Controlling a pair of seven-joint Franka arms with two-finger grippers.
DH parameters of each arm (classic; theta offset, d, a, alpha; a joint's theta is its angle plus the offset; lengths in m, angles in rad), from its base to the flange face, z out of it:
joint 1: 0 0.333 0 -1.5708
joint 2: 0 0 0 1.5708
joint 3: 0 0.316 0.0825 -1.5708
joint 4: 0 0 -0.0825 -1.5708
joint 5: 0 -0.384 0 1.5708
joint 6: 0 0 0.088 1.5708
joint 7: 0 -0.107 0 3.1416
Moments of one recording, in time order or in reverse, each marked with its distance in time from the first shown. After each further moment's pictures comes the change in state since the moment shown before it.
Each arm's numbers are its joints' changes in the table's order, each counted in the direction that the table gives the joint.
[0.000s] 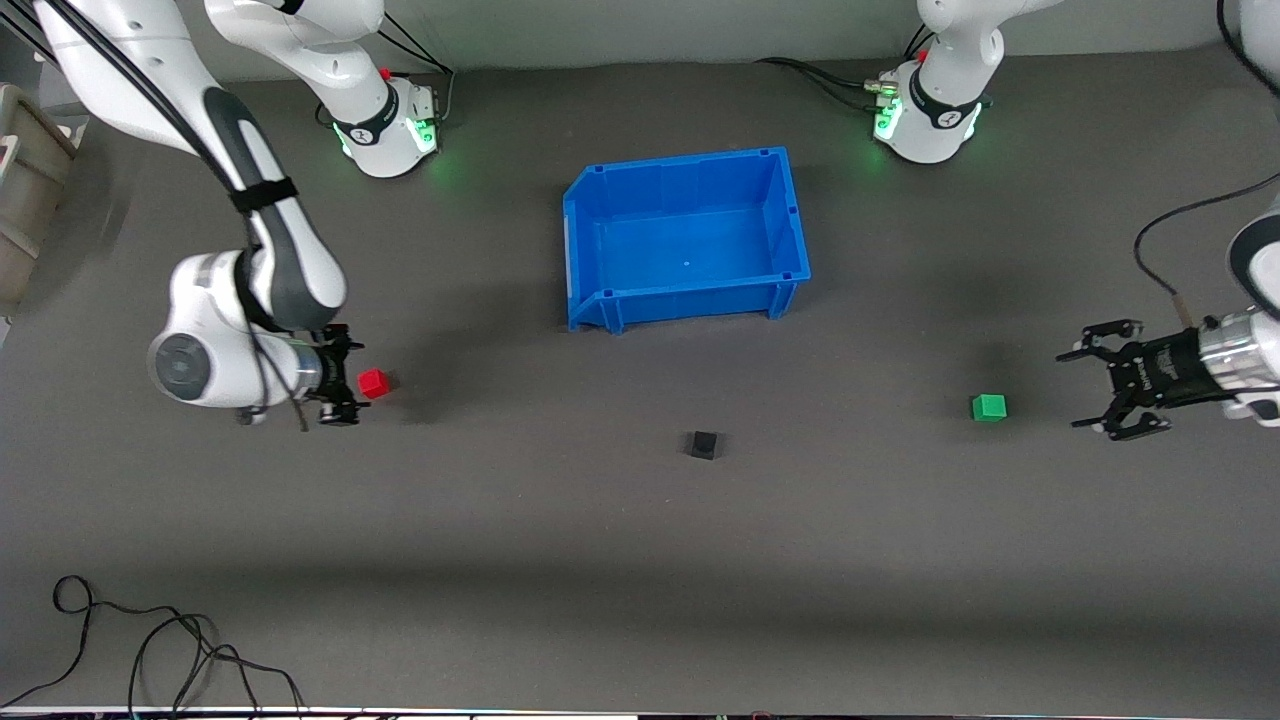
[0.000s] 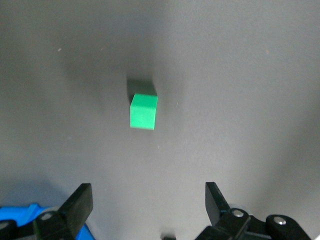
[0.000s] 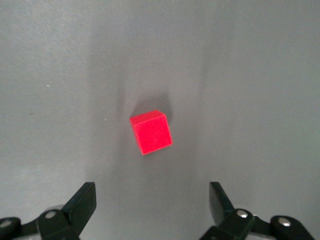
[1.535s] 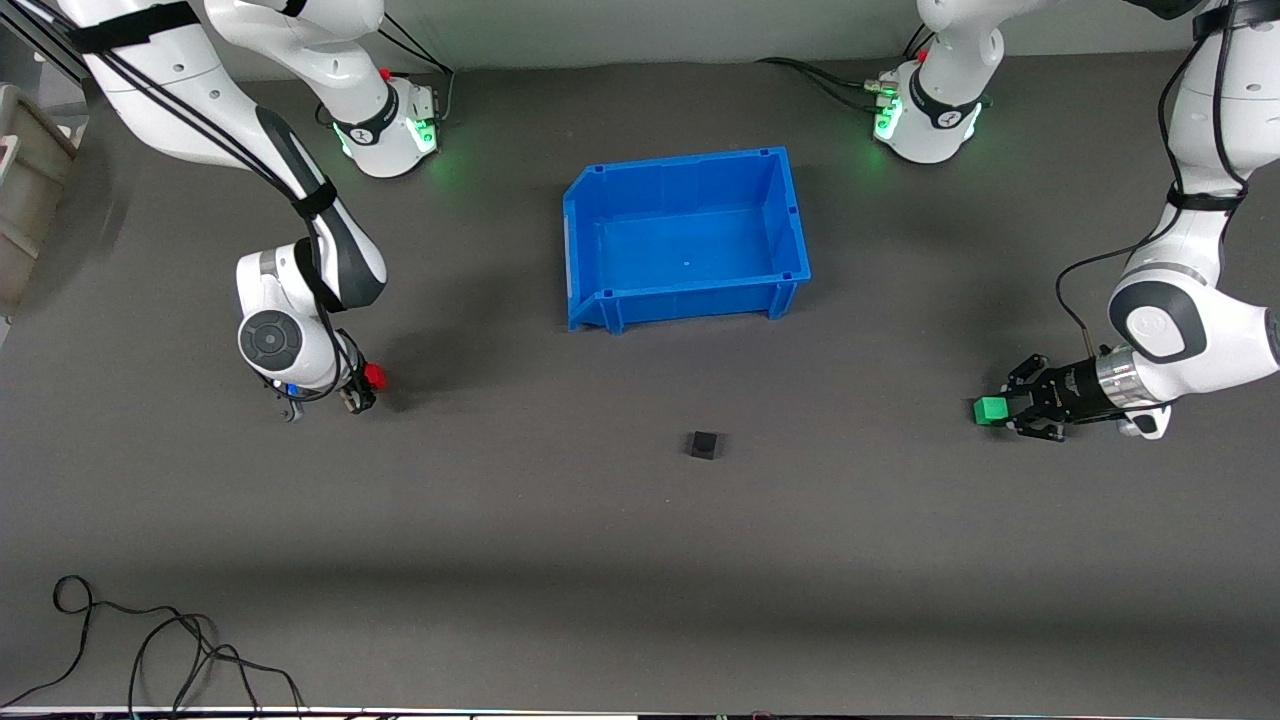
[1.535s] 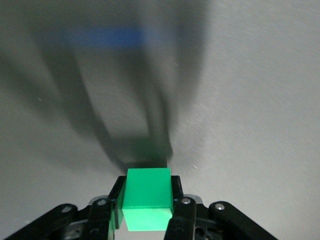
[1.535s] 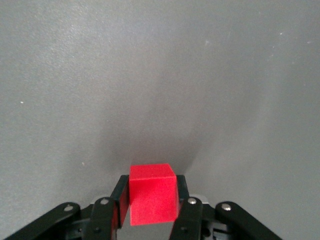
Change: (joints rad) left arm -0.017 0.175 -0.019 0.097 0.175 -0.265 -0.297; right arm 0.001 0.018 0.000 0.164 0.251 -0.261 0.049
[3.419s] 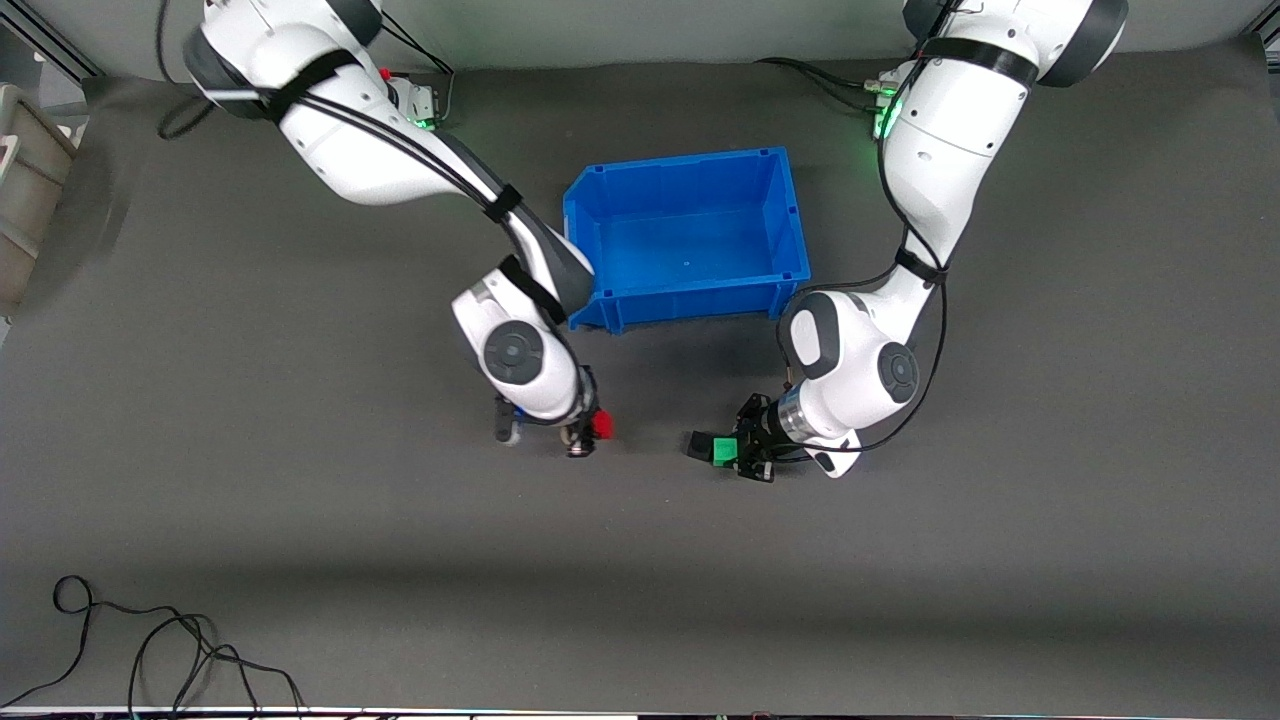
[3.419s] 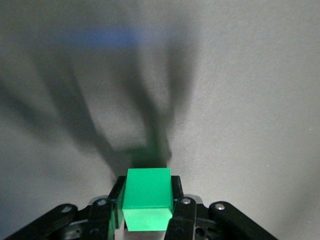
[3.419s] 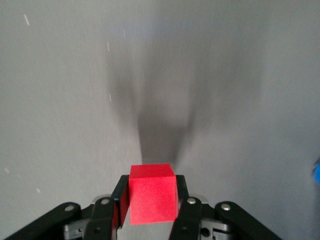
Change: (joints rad) left arm -0.734 0.241 -0.011 -0.331 0.125 -0.337 0.549; right arm 0.366 0.469 0.195 -0.796 -0.158 0.065 -0.758
